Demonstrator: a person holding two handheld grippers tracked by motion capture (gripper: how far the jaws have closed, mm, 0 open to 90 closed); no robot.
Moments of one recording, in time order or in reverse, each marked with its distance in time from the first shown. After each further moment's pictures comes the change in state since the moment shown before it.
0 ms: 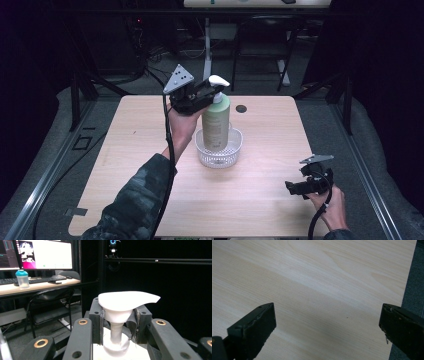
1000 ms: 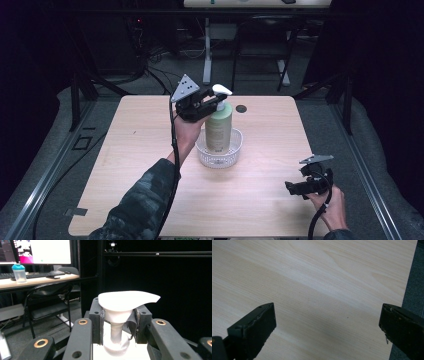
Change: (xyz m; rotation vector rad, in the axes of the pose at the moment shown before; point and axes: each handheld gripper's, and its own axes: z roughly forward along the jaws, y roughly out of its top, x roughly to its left) left arm 0.000 -0.031 0.011 0.024 -0.004 -0.001; right arm 0.000 0.000 0.000 0.001 0.000 -0.004
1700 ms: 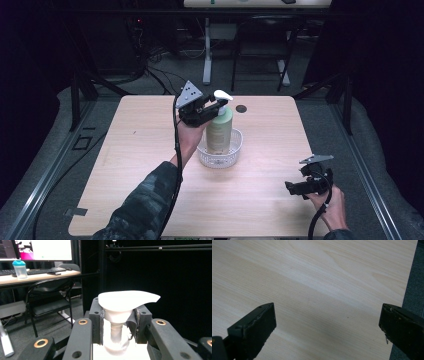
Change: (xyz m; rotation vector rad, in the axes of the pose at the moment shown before) left arm -0.001 -0.019 0.006 0.022 0.011 0.010; right arm 0.000 0.000 0.000 0.000 0.002 0.001
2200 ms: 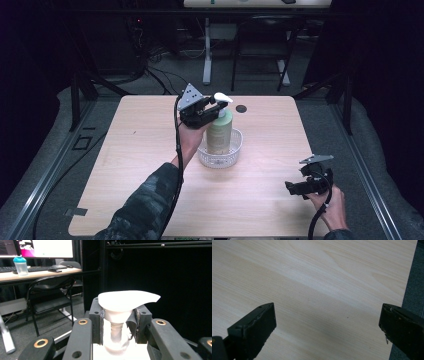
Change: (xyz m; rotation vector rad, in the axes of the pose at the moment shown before) left arm 0.002 -0.009 0.003 0.011 0.010 -0.001; right arm 0.000 0.000 0.000 0.002 -0.003 -0.002
